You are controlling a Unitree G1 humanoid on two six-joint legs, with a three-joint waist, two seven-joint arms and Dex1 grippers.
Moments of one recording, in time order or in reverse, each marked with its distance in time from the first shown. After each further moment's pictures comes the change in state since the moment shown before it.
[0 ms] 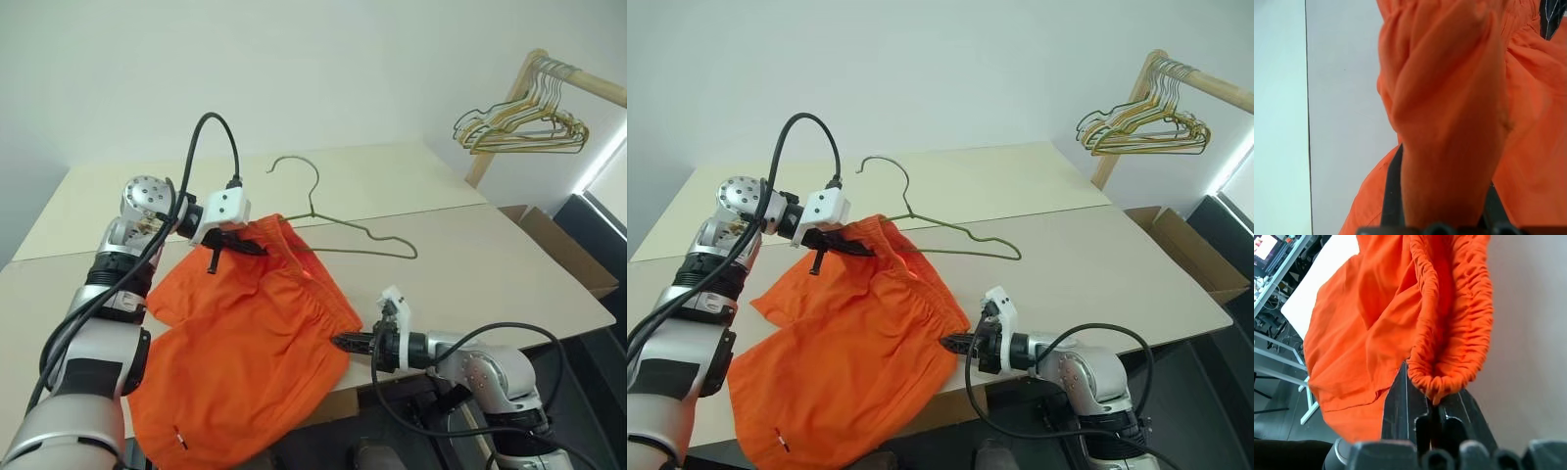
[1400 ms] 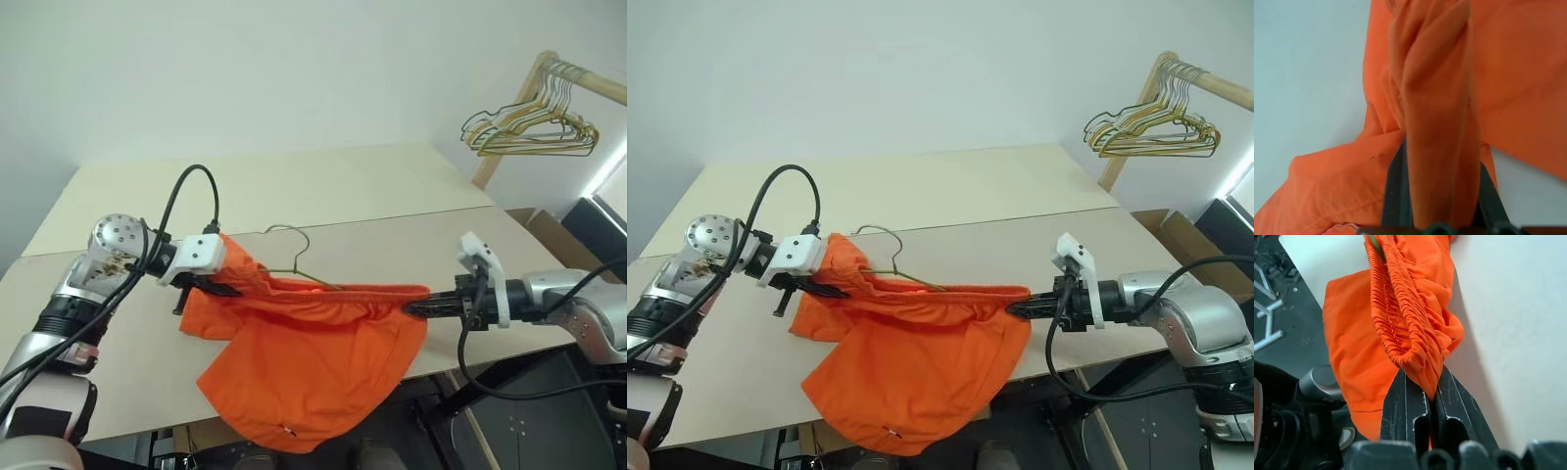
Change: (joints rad) left arm 0.277 0.195 -0.084 -0.295 -0.101 0.065 0.014; right arm -0.196 -0.553 -0.023 0.030 0.040 -0.150 0.403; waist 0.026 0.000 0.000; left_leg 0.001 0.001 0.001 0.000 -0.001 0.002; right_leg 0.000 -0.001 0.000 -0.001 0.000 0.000
